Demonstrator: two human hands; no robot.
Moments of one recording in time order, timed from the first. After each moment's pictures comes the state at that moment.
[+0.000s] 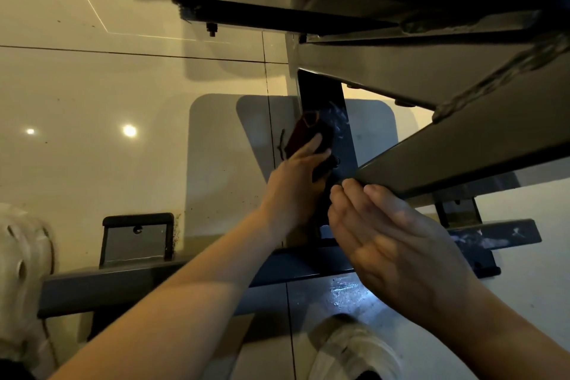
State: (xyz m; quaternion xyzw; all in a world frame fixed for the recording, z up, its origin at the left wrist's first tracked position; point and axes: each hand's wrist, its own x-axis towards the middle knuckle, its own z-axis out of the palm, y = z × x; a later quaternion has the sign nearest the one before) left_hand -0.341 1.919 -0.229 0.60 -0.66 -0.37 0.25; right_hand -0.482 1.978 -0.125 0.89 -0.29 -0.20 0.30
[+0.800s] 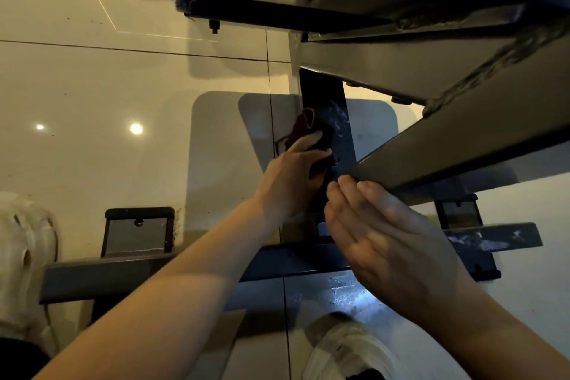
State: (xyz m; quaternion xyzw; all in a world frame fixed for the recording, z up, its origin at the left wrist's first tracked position) left_hand -0.334 1.916 -0.226 0.59 -0.68 -0.36 0.23; right_hand -0.483 1.978 -0.125 0.88 -0.28 -0.20 0.32
